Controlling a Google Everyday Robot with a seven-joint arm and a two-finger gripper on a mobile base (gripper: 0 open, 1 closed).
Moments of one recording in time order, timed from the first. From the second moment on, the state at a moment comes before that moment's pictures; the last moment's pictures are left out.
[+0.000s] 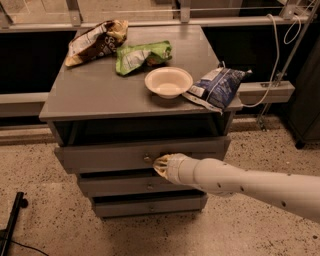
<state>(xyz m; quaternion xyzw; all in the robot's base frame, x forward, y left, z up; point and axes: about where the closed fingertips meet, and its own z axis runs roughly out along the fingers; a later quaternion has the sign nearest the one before) 0.590 -0.001 0.585 -0.61 0.64 0.01 0.47</state>
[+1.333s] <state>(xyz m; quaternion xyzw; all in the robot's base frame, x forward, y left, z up) 0.599 -0.019 0.620 -0.61 0.62 0.00 0.49</state>
